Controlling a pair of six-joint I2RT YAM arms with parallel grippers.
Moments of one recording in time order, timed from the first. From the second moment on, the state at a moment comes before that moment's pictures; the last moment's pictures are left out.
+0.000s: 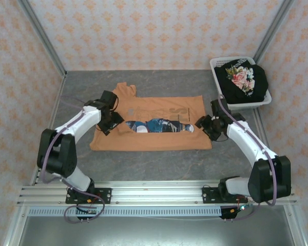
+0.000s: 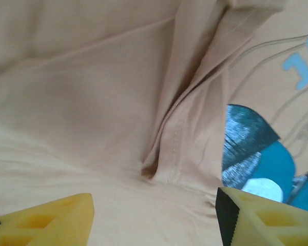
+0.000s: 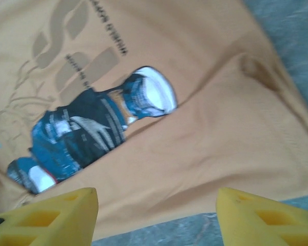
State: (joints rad) left arm -0.21 1.68 1.11 -0.80 0.05 -1.02; right arm 0.20 1.32 0.93 -0.72 -0.25 0.90
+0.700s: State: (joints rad) left arm -0.24 1.82 1.19 -0.67 0.09 -1.05; right arm 0.20 1.32 0.94 -0.68 -0.30 0.91
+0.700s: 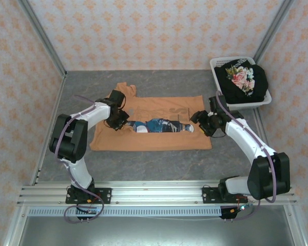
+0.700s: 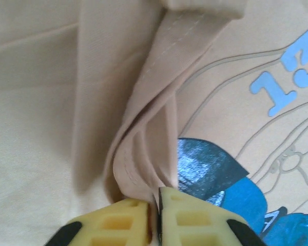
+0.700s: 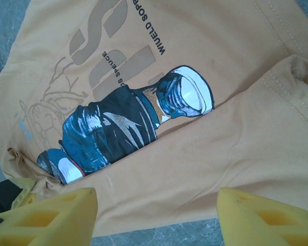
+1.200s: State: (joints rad) left arm -0.29 2.03 1.47 -0.78 0.11 -0.95; right arm 0.20 1.32 0.94 -0.68 -0.30 0.92
